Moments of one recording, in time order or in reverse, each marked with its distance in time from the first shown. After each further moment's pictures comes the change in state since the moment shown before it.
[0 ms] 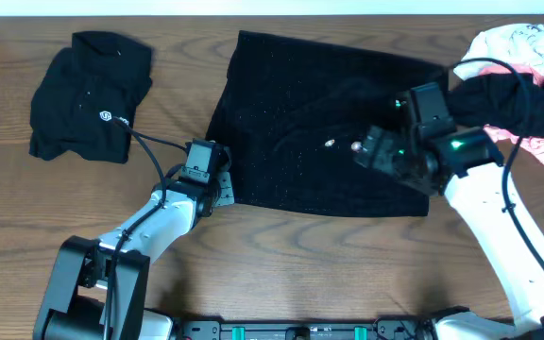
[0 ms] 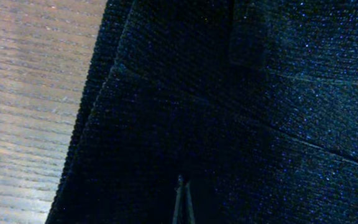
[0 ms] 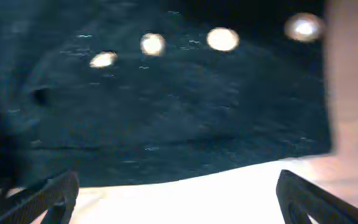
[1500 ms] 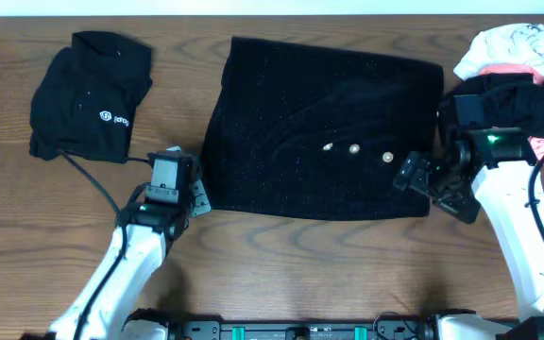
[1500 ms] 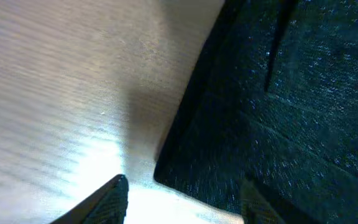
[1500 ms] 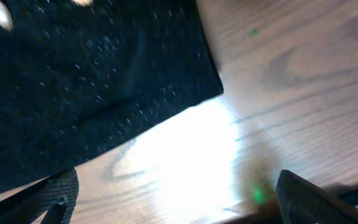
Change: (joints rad) left arm 0.116 -0.309 -0.068 -0.161 -0.022 -0.040; right arm -0.180 0.000 -0.046 -0.226 0.016 -0.071
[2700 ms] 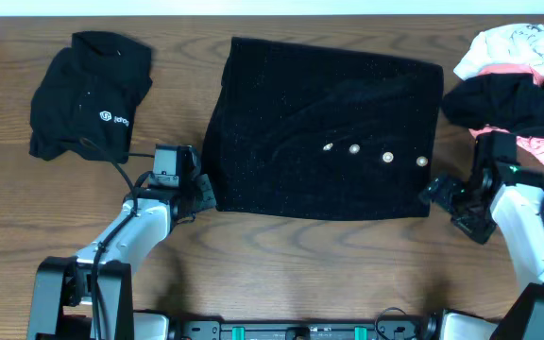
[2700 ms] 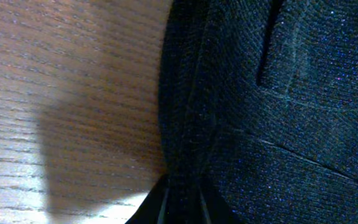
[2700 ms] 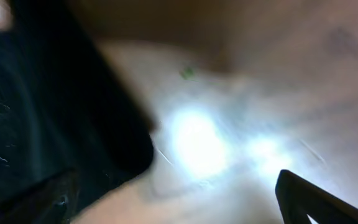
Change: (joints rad) left arm 0.064 0.238 0.002 0.167 0.247 0.044; right arm -0.283 0.000 -0.308 0.376 -0.060 -0.107
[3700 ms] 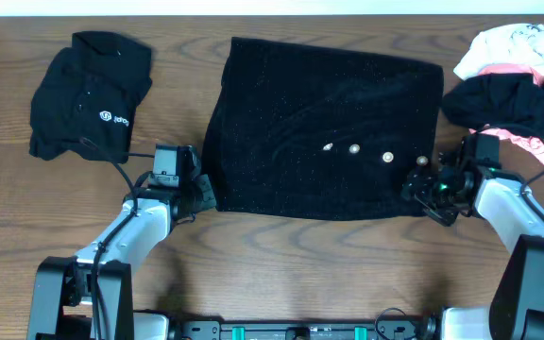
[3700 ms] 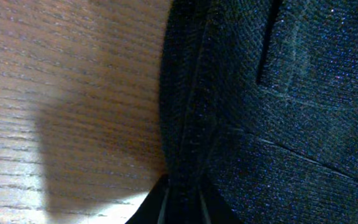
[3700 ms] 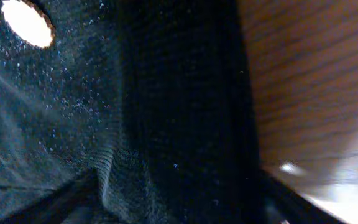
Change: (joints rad) left arm 0.000 0.000 0.000 -0.003 0.003 0.000; right arm 0.034 0.168 -0.081 0.286 -0.322 -0.124
